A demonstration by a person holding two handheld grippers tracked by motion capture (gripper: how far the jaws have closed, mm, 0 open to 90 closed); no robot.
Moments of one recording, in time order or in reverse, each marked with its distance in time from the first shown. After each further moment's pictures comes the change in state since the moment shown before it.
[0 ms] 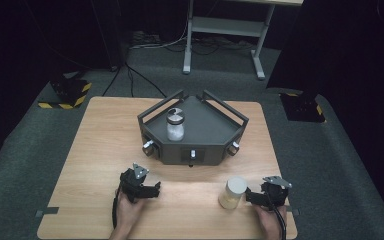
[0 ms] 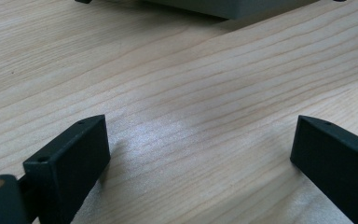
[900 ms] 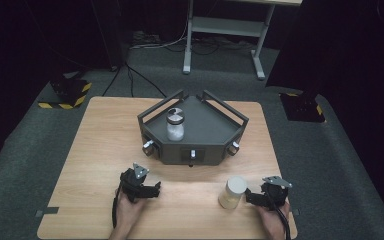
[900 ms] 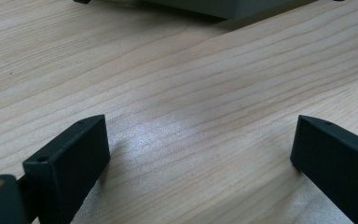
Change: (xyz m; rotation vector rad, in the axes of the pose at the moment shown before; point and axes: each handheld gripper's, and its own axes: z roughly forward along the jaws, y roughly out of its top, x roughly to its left) left arm 0.000 0.000 0.000 0.001 0.000 0.000; right arm -0.006 -0.001 -0.001 -0.001 0.031 -0.030
